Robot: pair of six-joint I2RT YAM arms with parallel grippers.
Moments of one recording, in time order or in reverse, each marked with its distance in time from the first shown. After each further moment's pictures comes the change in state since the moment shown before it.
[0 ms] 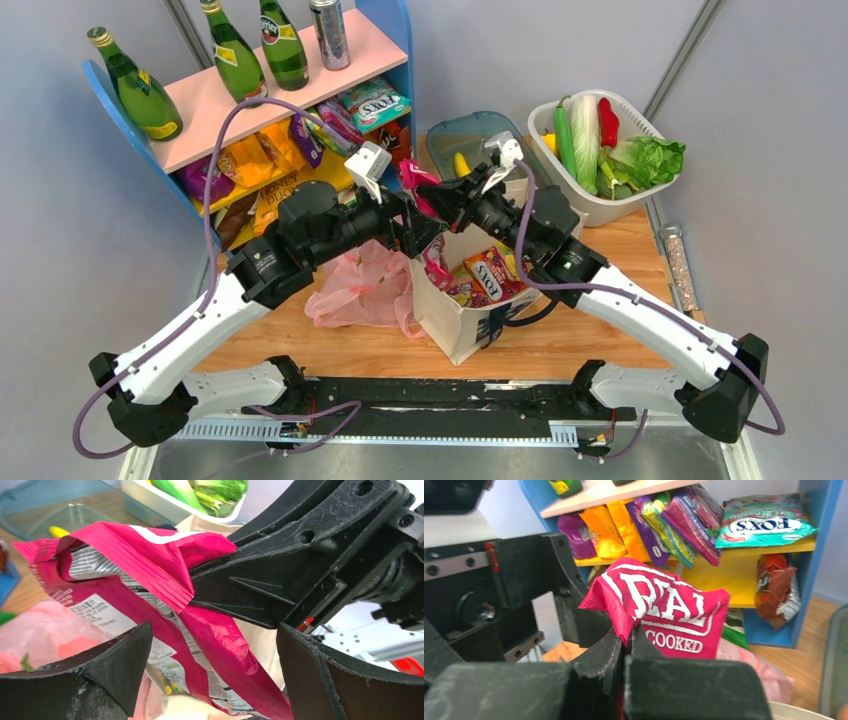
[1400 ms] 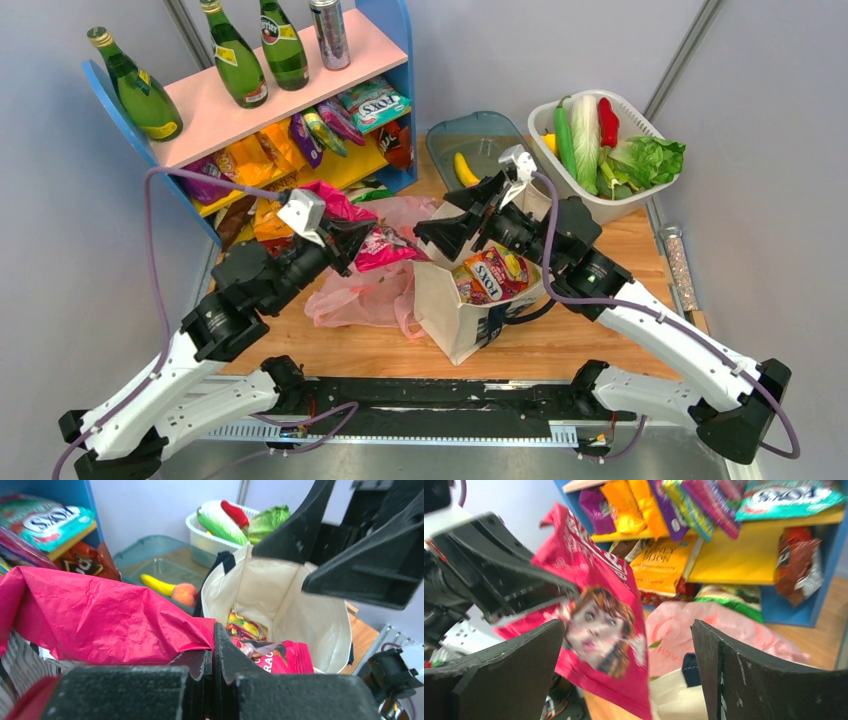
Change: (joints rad) left arm 0.005 -0.366 -0.312 0.129 -0.191 0.231; right arm -0.002 -0.116 -0.050 -0.094 -0.071 -0.004
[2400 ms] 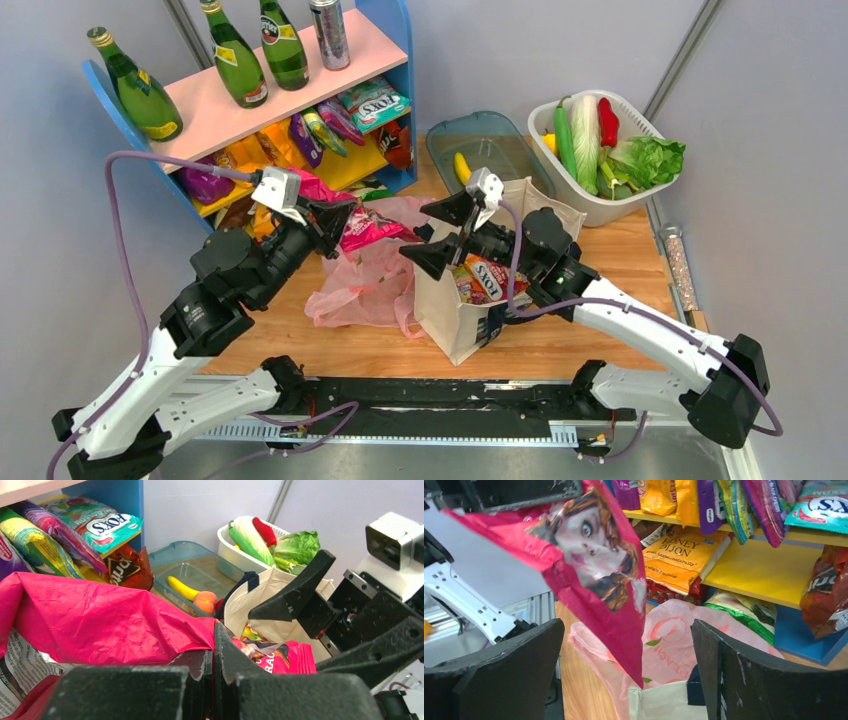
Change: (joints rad) left arm 0.000 0.037 0.183 -0.136 -0.174 -0.059; right arm 0.048 0.082 -0.146 0.229 -0.158 -0.183
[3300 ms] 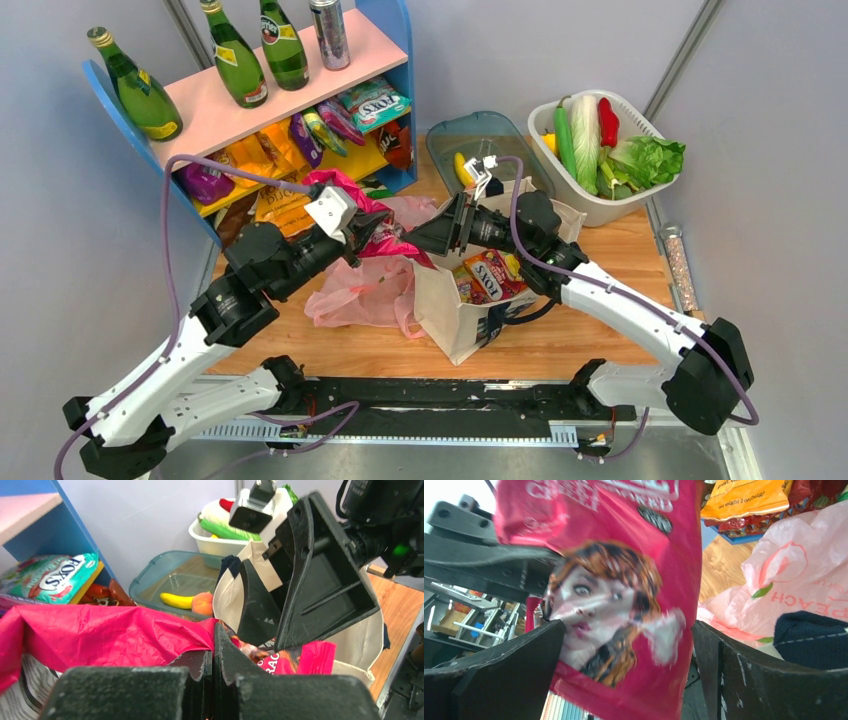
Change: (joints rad) left arm 0.014 0.054 -0.067 0.109 0.268 0.326; right arm -0.135 0.125 0.037 0.011 -0.257 0.804
